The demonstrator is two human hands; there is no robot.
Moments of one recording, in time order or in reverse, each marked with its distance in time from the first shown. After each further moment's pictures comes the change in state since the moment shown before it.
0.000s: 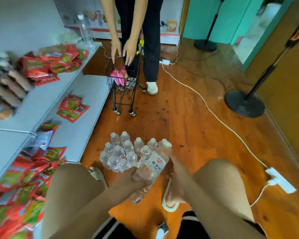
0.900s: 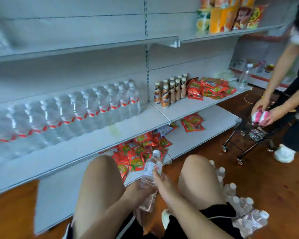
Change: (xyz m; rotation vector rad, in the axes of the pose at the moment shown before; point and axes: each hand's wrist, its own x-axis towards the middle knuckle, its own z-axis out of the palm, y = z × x) left_hand -0.211 -0.080 -0.004 -0.381 0.989 -0.236; right_hand -0.116 0.097 0.214 -0.883 -0.831 -0.195
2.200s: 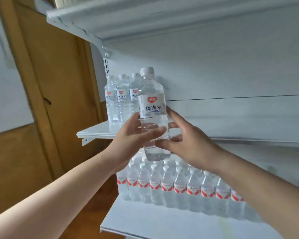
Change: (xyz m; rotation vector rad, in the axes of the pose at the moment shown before) left_hand -0.153 0.205 -0.389 -0.177 0.831 0.633; right_hand -0.064 -0.458 0.168 -0.287 -0.719 -1.289
